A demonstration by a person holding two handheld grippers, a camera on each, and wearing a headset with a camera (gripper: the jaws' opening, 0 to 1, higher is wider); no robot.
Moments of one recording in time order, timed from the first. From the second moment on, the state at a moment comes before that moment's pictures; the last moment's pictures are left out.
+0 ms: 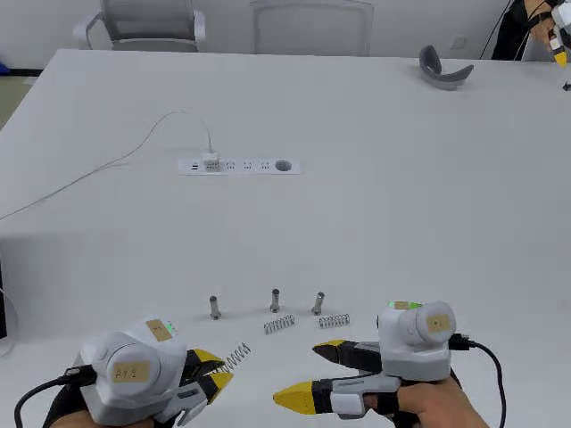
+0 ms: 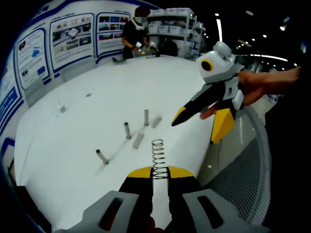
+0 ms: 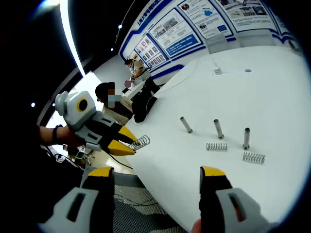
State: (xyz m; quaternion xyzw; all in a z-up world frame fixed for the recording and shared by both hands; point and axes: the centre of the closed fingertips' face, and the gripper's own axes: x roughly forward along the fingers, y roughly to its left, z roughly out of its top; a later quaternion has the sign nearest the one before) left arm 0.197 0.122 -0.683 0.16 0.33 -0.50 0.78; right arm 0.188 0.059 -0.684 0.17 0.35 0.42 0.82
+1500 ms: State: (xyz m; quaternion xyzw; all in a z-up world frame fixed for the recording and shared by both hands) left arm 0.175 0.070 -0.662 0.18 0.28 -0.61 0.72; right arm 0.185 0.076 -0.644 0.26 0.33 0.47 0.77
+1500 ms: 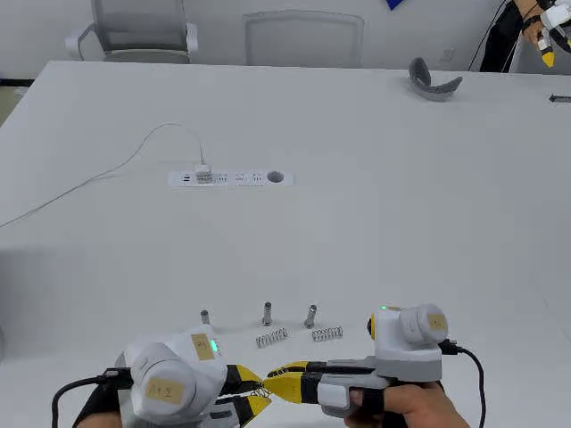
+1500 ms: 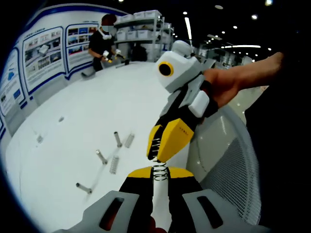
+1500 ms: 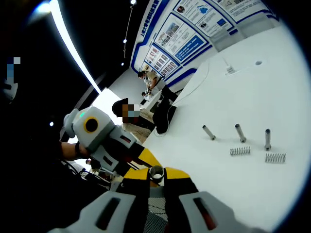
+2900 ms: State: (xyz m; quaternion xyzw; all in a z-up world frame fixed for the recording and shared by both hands) left arm 0.158 0.049 -0.642 0.13 0.25 -0.70 0.66; right arm 0.159 0.070 -0.631 -0.12 0.32 0.64 0.69
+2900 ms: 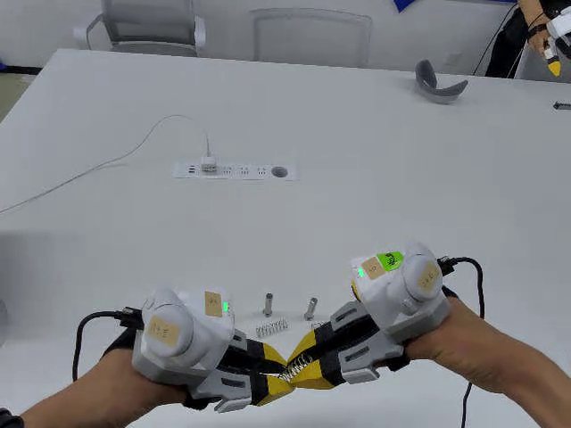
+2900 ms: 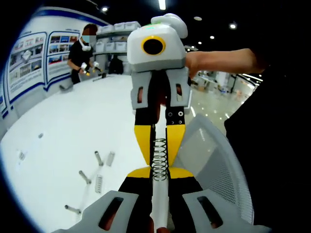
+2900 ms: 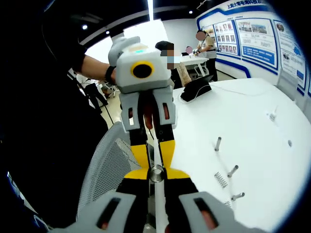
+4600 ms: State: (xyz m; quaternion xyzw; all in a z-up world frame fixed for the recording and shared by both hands) left arm 0.256 0.184 -0.694 0.05 0.31 -0.43 0.85; right arm 0.253 0.072 -0.659 -0.13 0.35 0.55 0.75
